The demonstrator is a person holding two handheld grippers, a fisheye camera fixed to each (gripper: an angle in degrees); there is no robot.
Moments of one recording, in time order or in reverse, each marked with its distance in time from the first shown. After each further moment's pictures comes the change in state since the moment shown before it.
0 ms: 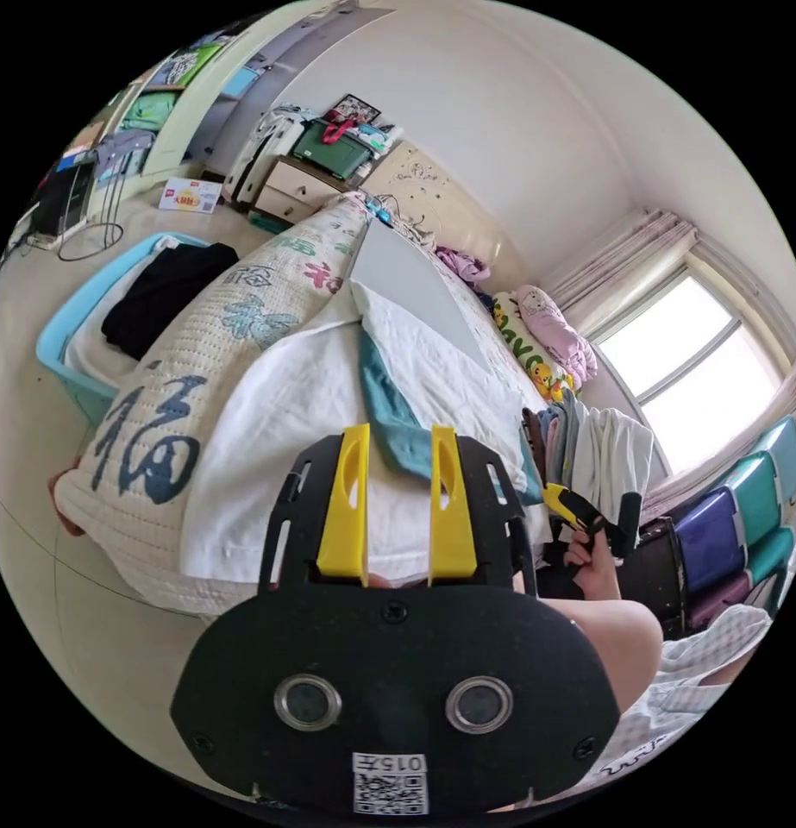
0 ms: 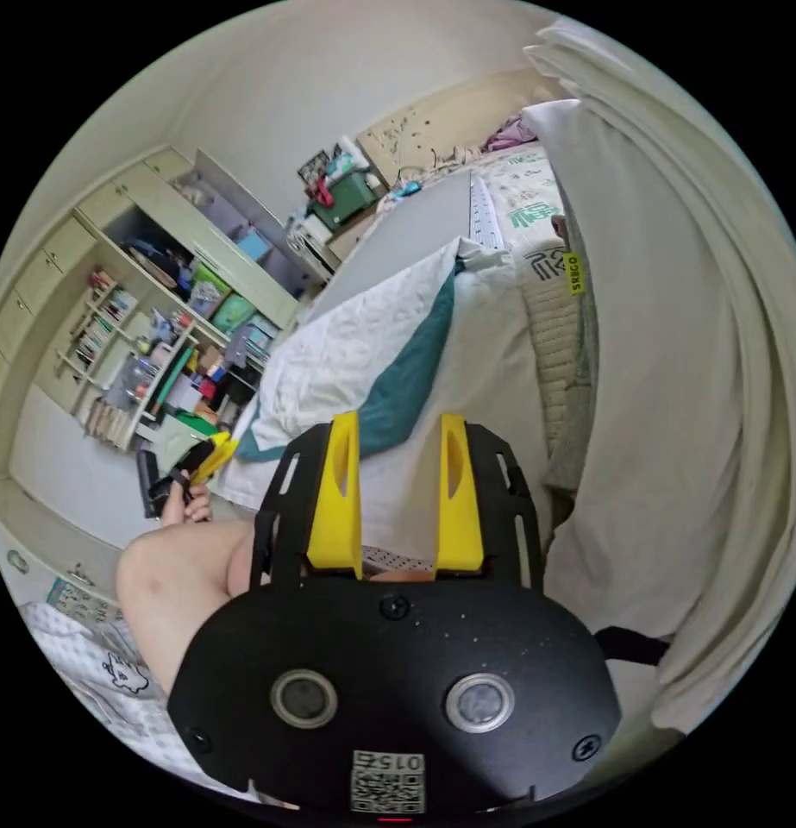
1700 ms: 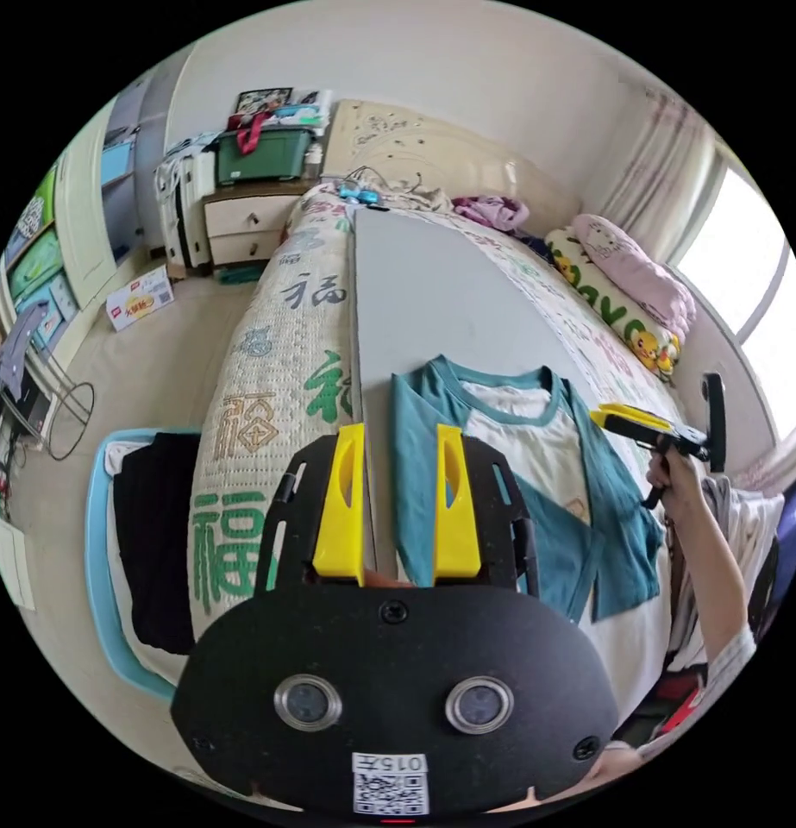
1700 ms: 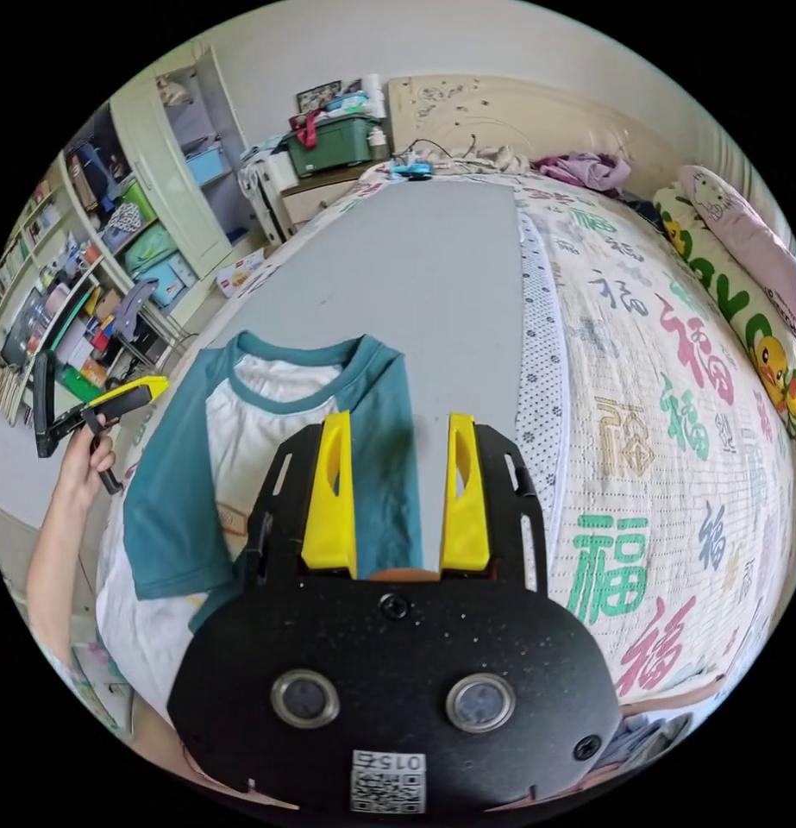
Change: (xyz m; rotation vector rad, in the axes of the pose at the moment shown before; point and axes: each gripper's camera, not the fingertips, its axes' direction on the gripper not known) left arm 0.047 -0.342 0.311 -0.165 -0.309 0.296; right arm -0.059 -0.378 0.331 -0.151 0.353 -0.260
